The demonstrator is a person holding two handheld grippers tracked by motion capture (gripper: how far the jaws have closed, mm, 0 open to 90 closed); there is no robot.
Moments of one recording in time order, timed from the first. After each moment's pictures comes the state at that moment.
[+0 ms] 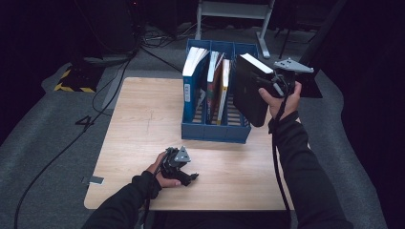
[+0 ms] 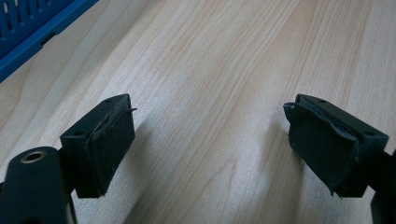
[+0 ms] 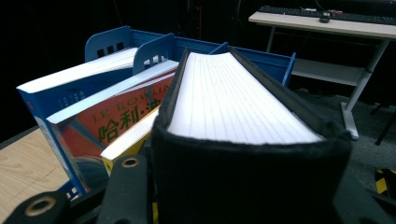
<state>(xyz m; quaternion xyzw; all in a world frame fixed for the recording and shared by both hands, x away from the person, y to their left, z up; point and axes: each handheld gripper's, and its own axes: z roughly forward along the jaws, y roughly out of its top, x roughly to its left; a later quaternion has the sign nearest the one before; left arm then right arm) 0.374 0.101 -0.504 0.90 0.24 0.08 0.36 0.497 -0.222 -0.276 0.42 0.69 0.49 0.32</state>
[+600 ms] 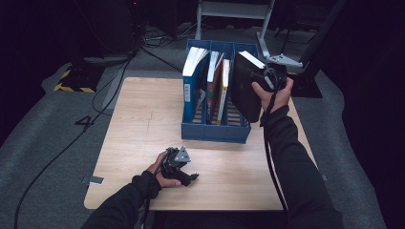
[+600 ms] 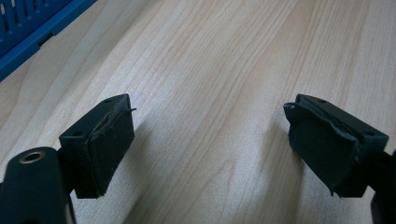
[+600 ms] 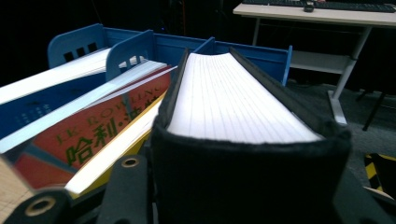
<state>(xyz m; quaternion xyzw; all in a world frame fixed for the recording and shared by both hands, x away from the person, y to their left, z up) 0.374 0.101 -0.504 0.90 0.24 0.08 0.36 0.525 -0.206 -0.283 0.45 0.68 0.48 0.33</state>
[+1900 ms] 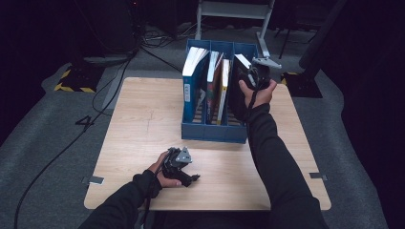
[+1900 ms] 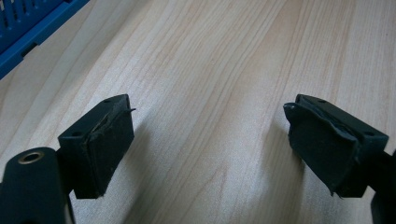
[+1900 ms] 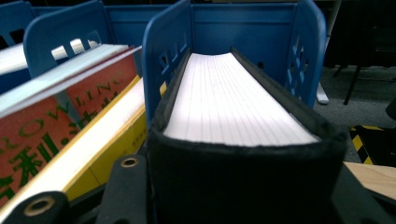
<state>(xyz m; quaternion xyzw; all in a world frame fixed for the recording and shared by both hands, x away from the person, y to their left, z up) 0.375 0.097 -0.504 0.90 0.21 0.07 0.36 0.567 -0.178 -0.326 0.52 0.64 0.46 0.34</state>
